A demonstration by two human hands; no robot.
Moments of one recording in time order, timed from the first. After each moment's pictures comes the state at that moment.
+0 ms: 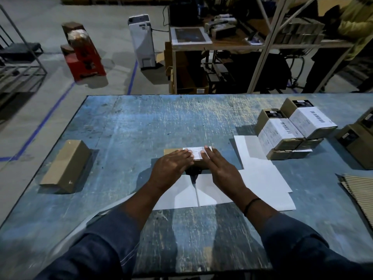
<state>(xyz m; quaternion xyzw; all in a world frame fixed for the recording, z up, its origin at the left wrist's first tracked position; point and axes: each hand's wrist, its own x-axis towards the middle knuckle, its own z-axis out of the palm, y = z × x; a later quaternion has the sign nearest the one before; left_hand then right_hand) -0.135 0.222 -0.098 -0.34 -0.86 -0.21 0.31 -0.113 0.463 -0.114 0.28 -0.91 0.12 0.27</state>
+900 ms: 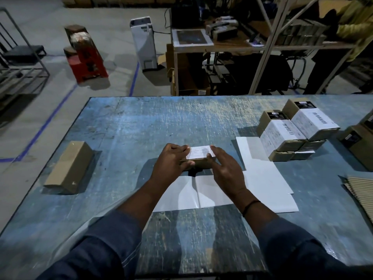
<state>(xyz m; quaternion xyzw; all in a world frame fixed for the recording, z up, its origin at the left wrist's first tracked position) -0.137 0.223 -0.079 -0.21 -0.92 -0.26 0.19 -0.118 0.456 -0.110 0.24 -0.90 0.13 0.34</state>
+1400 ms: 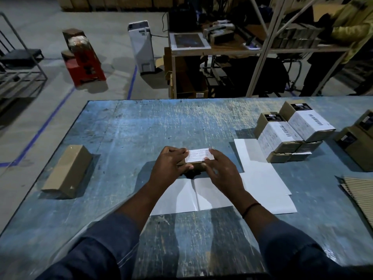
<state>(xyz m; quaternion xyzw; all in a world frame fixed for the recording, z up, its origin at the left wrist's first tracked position) -0.139 0.222 -0.080 -0.20 -0.91 -0.33 0.17 -0.117 0.450 -0.103 0.20 -0.89 0.27 0.31</state>
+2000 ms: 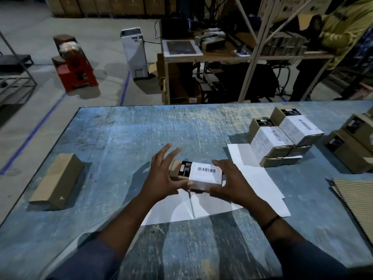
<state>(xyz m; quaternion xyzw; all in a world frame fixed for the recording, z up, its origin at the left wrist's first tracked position) -0.115 0.216 -0.058 -0.18 -0.89 -0.40 0.09 -0.089 0.488 -0.059 0.11 -0.93 0.35 0.02</state>
